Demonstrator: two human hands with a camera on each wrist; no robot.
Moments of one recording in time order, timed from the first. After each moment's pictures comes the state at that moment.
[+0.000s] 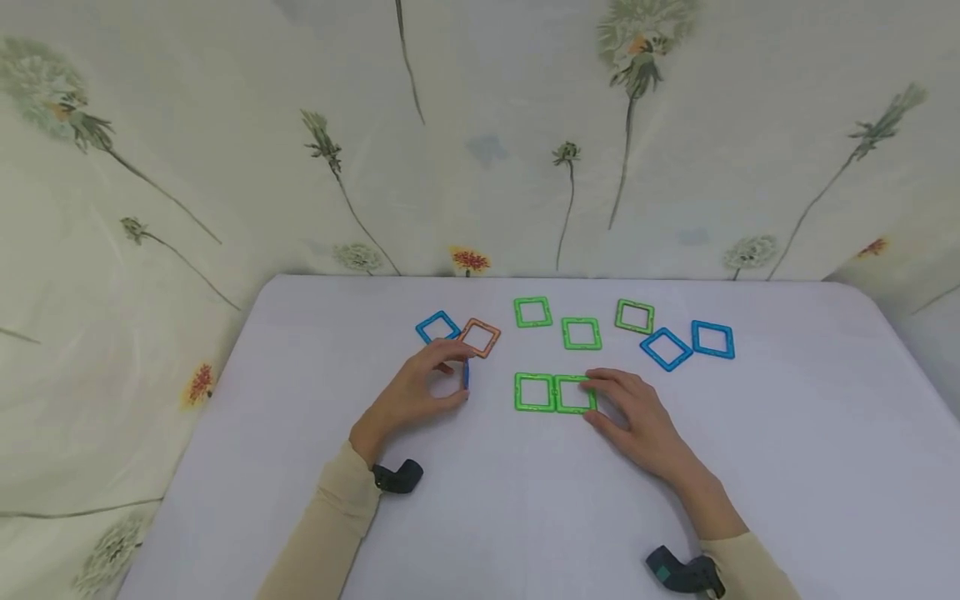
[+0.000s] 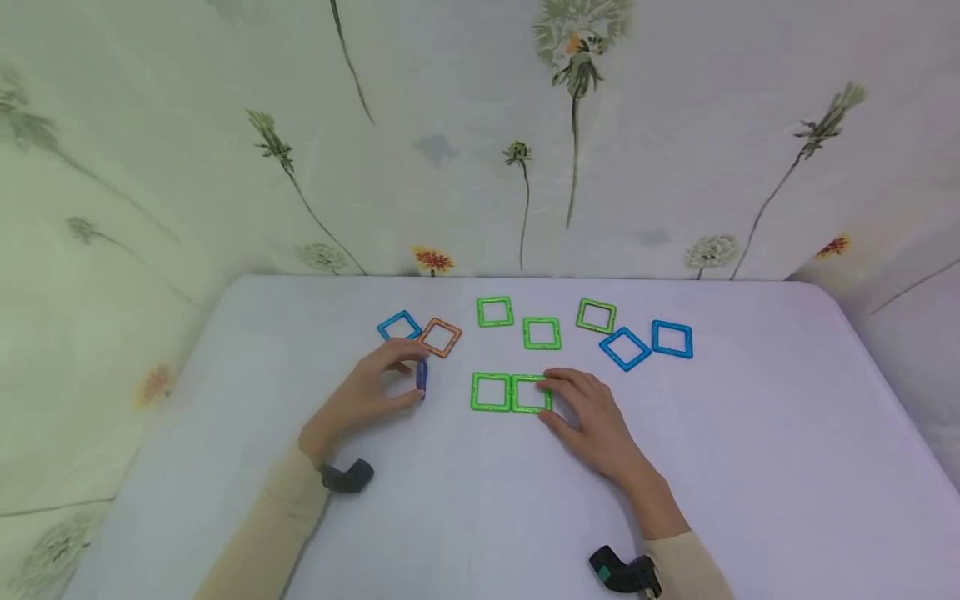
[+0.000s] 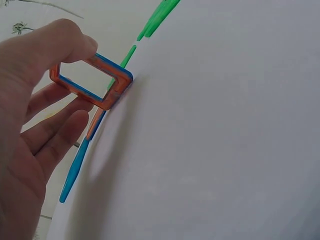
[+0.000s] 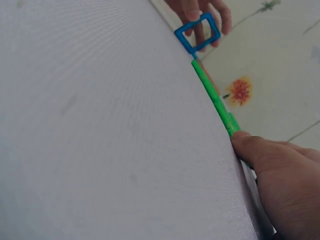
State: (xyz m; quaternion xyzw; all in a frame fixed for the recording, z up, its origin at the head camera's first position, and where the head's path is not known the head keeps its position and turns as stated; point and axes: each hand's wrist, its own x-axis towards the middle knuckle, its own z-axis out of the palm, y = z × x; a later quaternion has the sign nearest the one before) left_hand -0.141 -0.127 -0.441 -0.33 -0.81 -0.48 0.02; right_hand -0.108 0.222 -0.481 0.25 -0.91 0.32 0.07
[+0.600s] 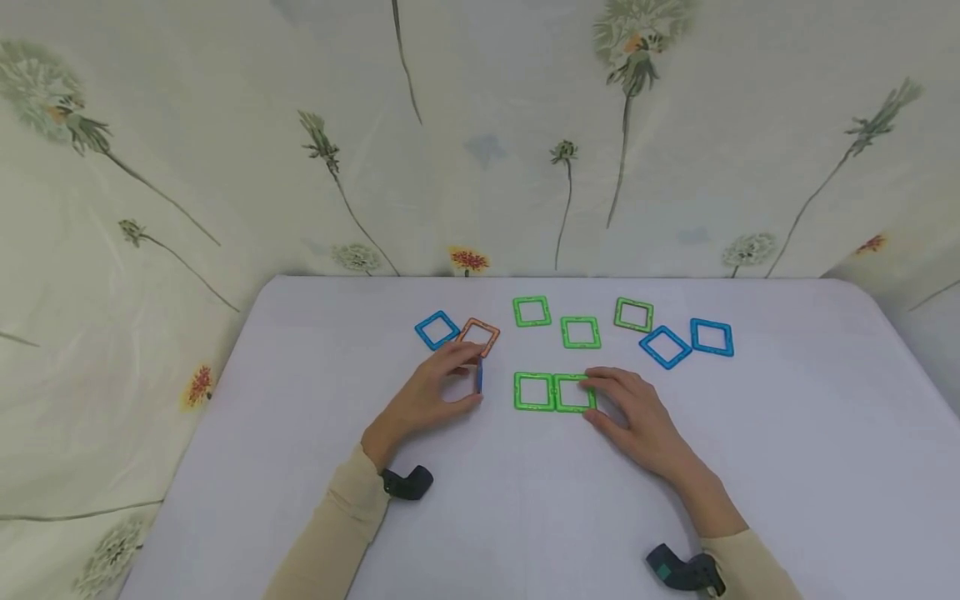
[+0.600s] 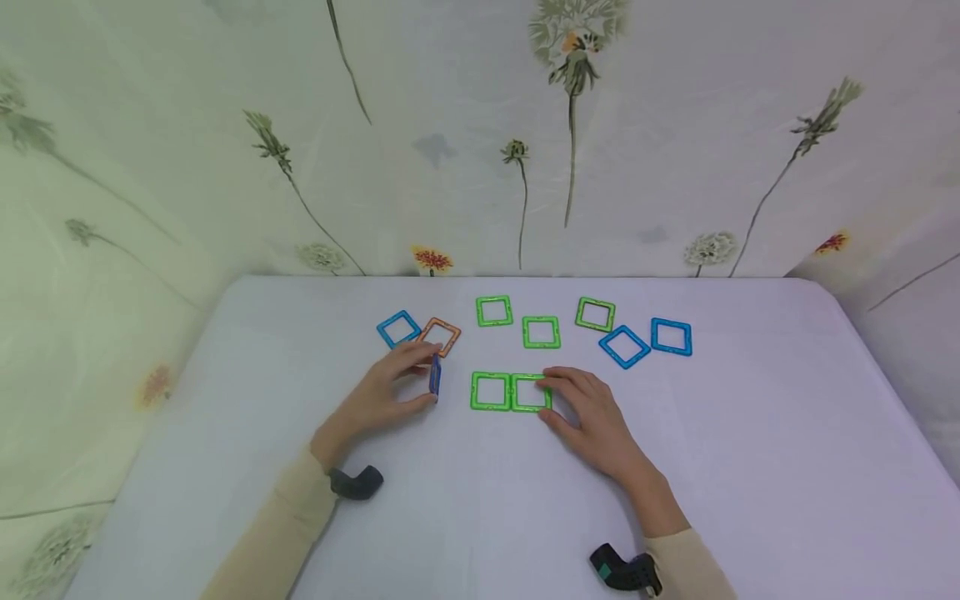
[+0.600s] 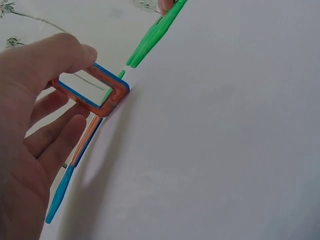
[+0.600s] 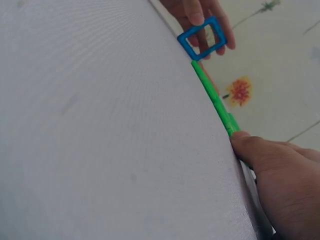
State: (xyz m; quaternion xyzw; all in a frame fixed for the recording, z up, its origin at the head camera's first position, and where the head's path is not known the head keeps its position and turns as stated) left_hand -0.149 -0.116 -0.467 -0.34 -0.81 -0.48 -0.01; right_hand -0.108 0.222 -0.483 0.25 -0.91 0.32 0.08
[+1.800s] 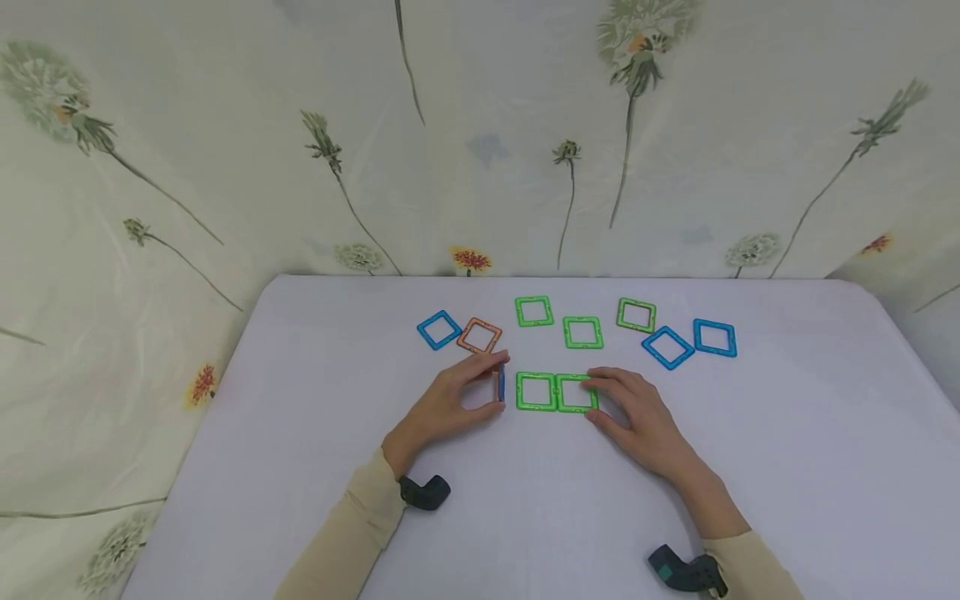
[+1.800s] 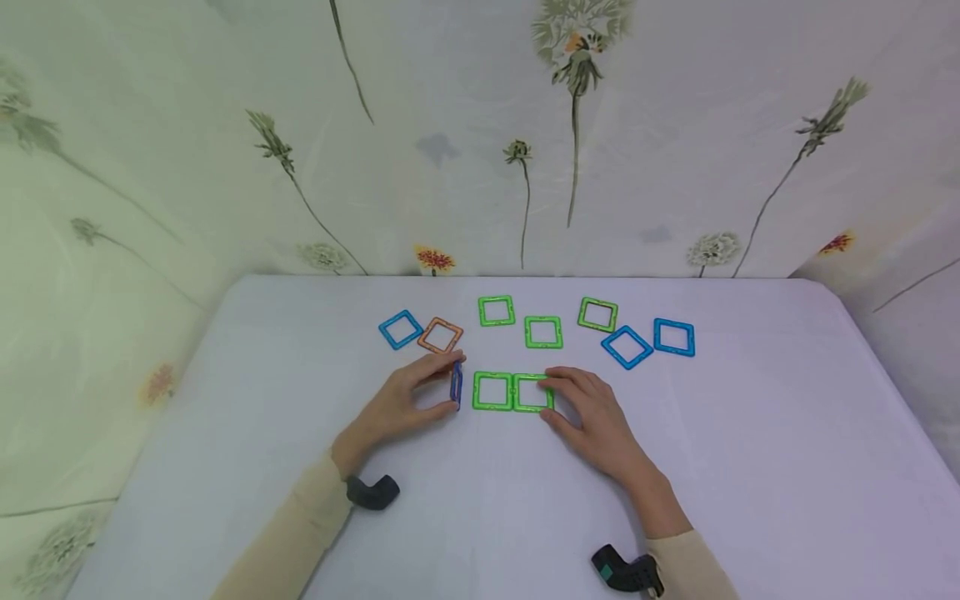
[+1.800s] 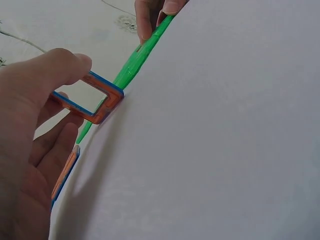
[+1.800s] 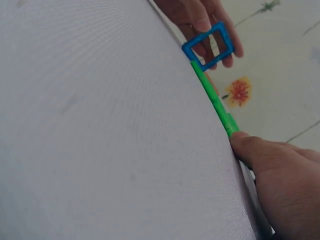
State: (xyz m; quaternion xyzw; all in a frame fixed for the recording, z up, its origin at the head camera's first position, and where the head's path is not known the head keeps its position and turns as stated) left_hand -0.140 -0.093 -0.474 -0.35 -0.81 -0.48 0.00; right_hand -0.108 0.221 -0.481 0.25 -0.91 0.32 0.07
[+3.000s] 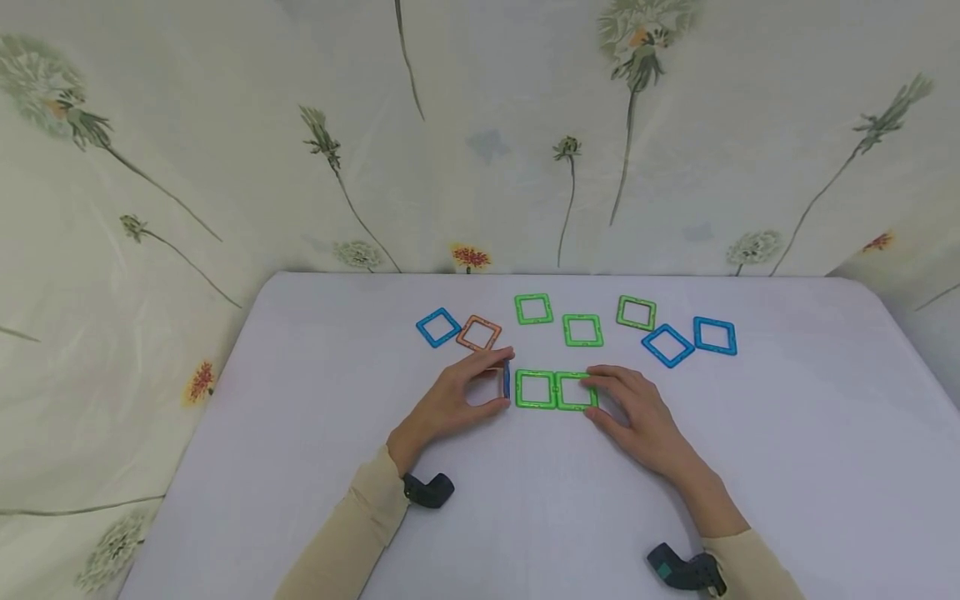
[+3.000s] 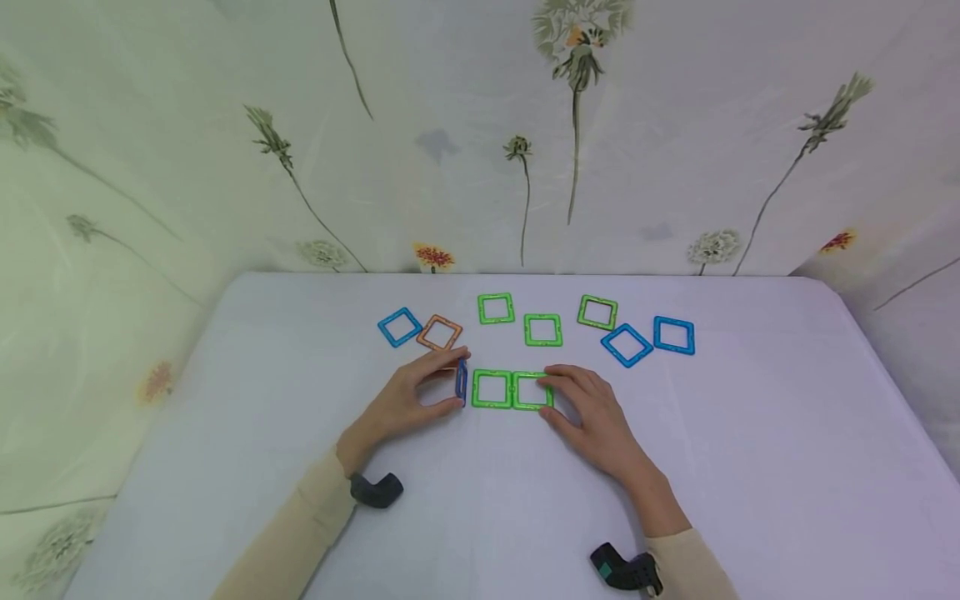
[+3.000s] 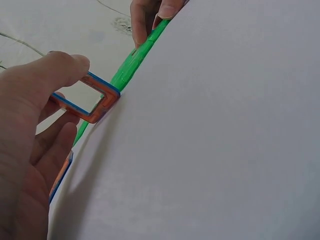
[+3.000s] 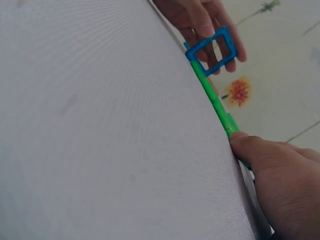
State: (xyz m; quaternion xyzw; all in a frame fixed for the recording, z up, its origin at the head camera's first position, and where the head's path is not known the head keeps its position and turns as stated) left_hand -0.130 -0.082 -0.449 -0.35 -0.79 -0.51 -0.01; right_hand -0.109 0.220 -0.482 0.25 -0.91 0.32 0.08
